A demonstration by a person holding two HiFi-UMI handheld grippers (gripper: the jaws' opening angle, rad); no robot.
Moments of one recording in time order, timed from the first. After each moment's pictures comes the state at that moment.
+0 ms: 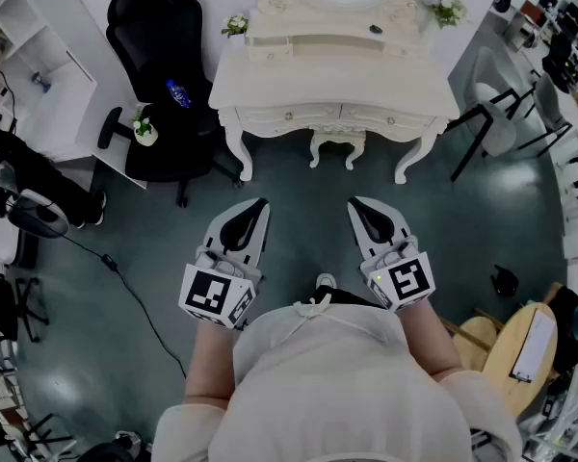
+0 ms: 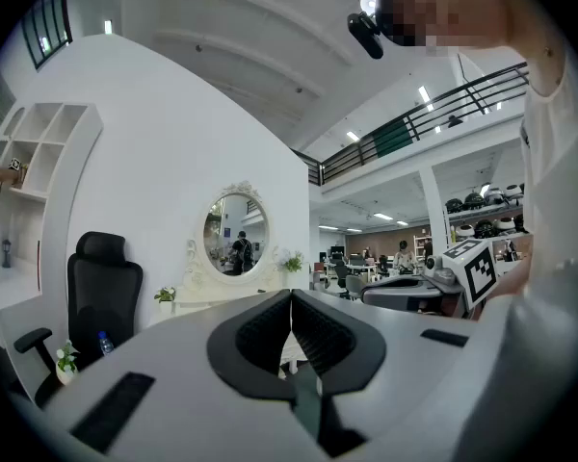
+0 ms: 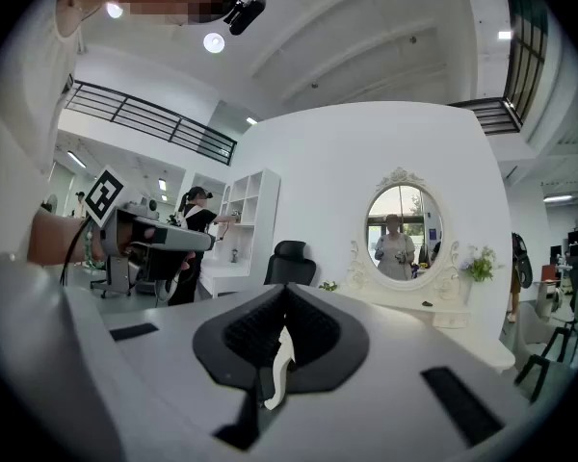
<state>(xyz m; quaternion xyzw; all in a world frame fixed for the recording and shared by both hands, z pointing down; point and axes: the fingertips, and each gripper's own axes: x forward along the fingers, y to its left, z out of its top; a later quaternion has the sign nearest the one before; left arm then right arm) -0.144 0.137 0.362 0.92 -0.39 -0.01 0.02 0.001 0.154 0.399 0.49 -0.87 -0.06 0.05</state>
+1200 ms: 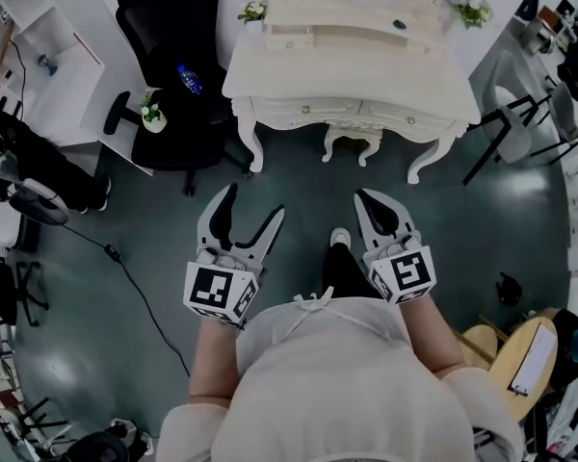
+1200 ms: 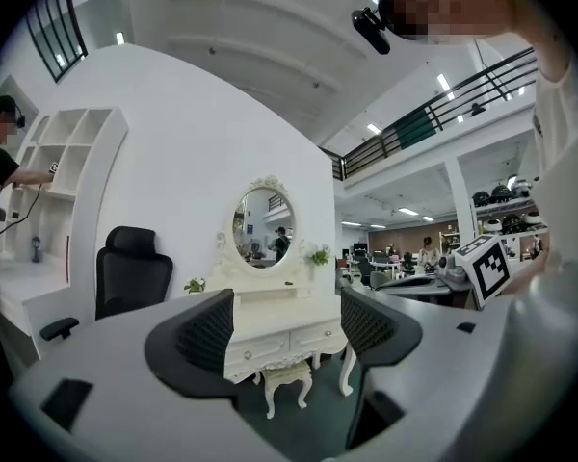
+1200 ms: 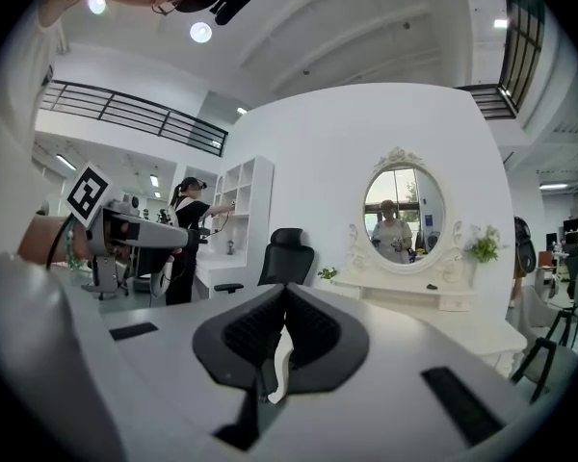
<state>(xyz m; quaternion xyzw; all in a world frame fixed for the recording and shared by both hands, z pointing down) -0.185 0.099 0.397 0.89 -0.46 0.00 0.03 -0.014 0.107 0.437 0.51 -0.86 -0.02 0.07</state>
